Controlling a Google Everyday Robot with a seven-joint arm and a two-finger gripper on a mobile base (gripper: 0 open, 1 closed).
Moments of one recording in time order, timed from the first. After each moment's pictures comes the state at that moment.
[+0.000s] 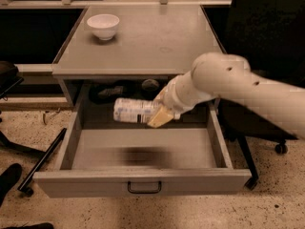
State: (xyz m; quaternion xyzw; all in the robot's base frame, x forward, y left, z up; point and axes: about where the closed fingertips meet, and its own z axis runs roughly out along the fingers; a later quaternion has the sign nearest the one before) arm 0.600 -0.024 0.768 -0.61 0.71 0.06 0.34
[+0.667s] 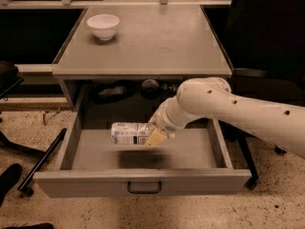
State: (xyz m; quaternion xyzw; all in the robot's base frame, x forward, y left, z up) arm 0.571 -0.005 0.692 -0.63 0.72 0.08 0.29
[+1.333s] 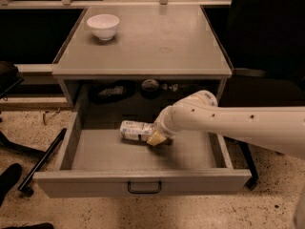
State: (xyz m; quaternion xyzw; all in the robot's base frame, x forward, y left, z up) arm 0.624 -0.024 0.623 -0.58 0.76 0.02 0.30
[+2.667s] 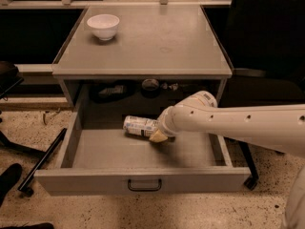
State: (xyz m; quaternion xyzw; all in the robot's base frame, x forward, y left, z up) arm 0.634 -0.030 0.614 -0.57 0.76 0.00 0.30
